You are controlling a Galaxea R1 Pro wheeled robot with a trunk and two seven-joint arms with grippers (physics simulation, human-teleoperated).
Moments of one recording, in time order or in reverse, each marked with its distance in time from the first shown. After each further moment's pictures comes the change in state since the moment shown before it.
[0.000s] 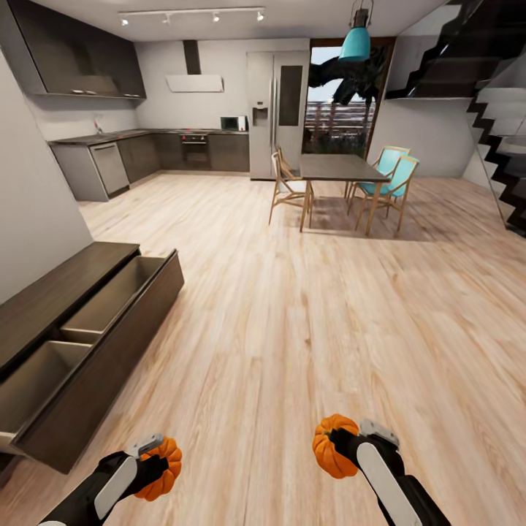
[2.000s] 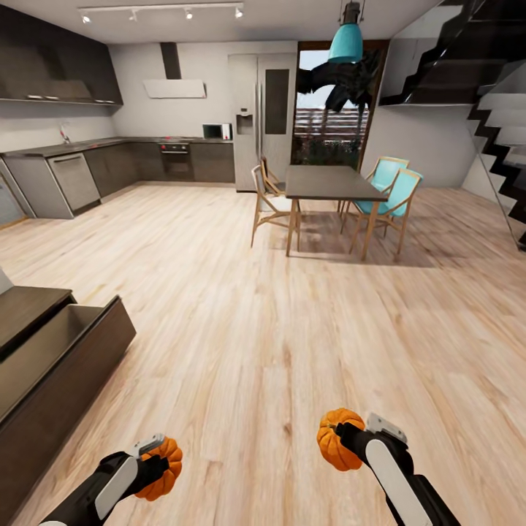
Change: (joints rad) left arm 0.000 -0.001 -0.005 0.000 0.000 -0.002 0.000; right arm 0.013 -0.011 -0.043 -0.053 -0.012 0.001 0.003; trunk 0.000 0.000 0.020
